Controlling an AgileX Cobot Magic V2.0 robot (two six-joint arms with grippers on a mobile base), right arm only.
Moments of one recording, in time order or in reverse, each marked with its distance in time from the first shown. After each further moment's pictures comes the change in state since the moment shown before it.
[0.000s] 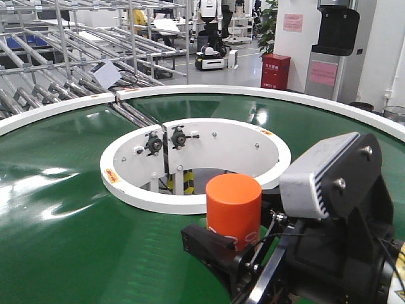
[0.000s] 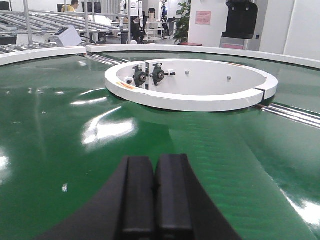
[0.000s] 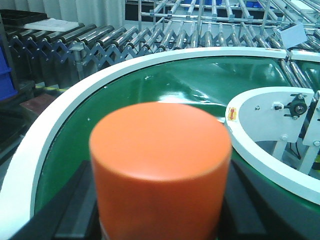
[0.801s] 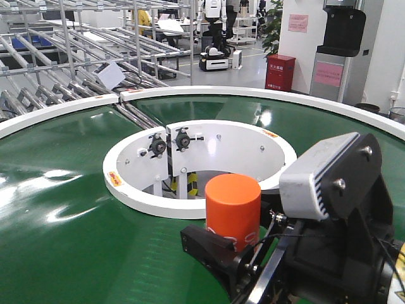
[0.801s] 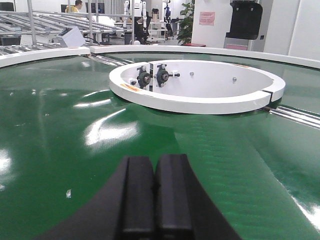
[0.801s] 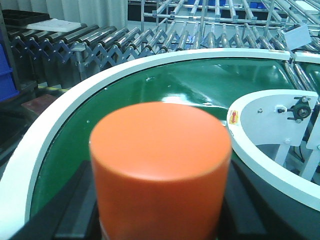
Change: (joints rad) arm 0.000 0.000 0.000 0.000 0.000 0.000
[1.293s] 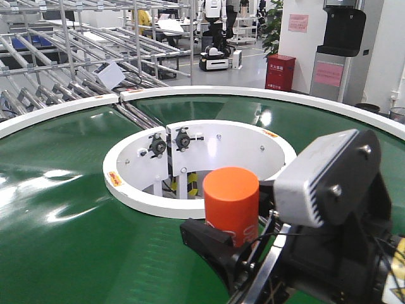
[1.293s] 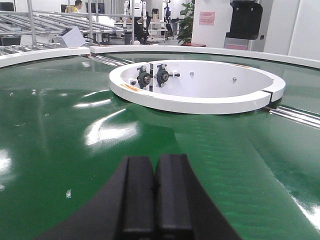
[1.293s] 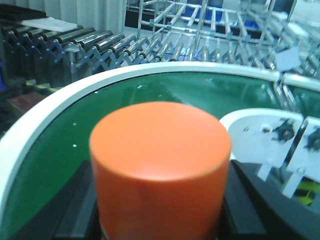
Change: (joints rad) arm -0.001 0.018 0.000 -0.074 -0.059 -0.055
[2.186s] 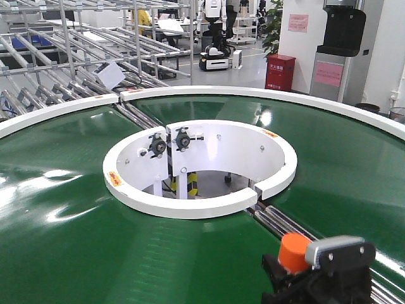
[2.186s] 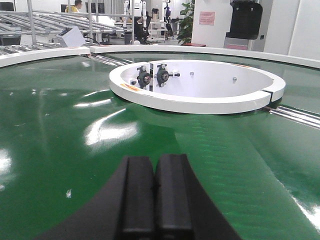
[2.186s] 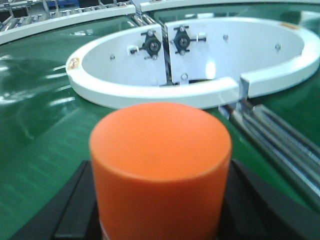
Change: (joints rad) arm -0.391 0.475 0.460 0.060 -0.859 0.240
